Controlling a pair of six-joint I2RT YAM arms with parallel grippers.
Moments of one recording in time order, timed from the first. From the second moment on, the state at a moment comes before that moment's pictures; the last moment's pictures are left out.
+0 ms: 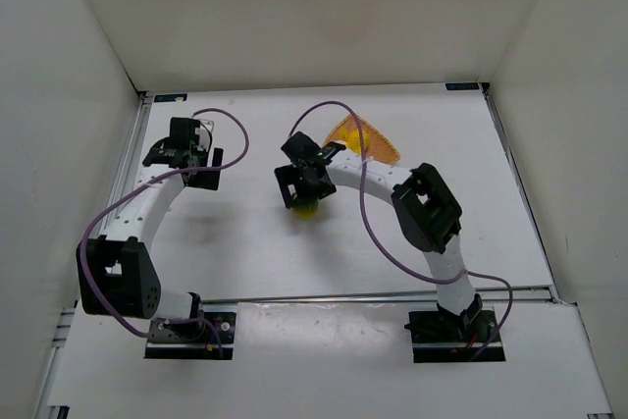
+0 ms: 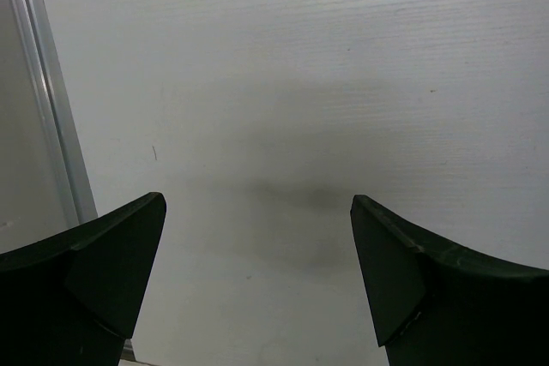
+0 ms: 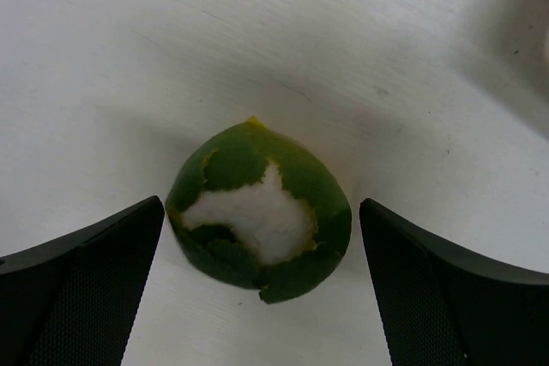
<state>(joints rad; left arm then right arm) -0.09 1.40 1.09 -0.66 -0.23 0.13 0.86 2.10 1.66 -0.66 0.03 0.41</state>
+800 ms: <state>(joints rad) -0.09 1.39 1.09 -0.66 -0.23 0.12 0.73 1.95 1.69 -0.77 0.25 0.45</state>
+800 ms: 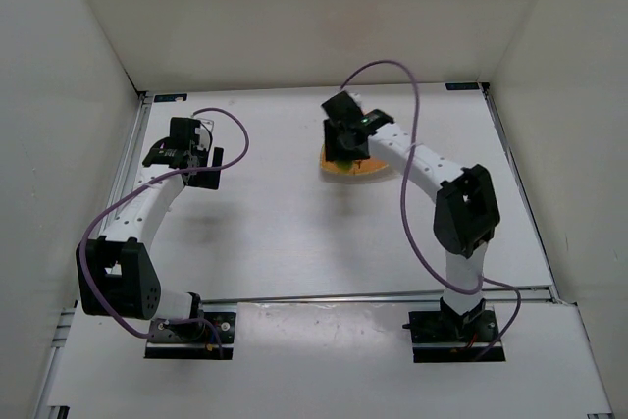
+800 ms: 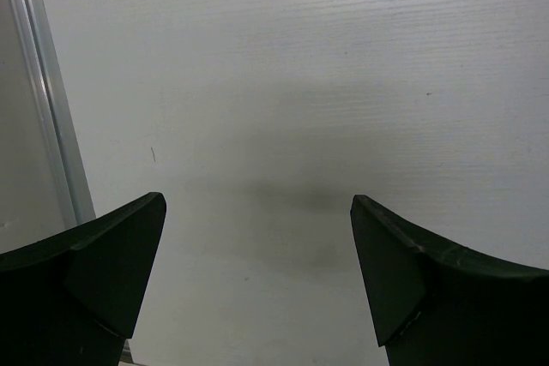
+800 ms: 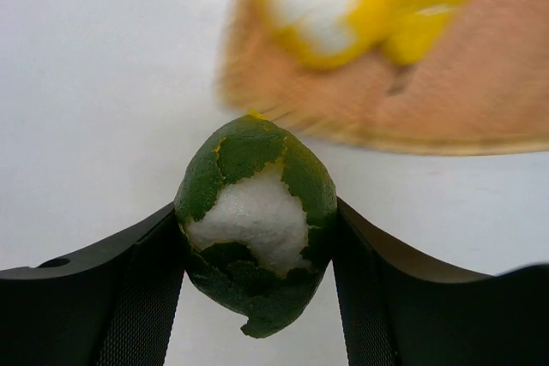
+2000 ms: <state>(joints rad) -0.04 1.30 1.08 -0.66 -0.41 0.07 -0.07 0.88 0.92 -0.82 0.26 0.47</state>
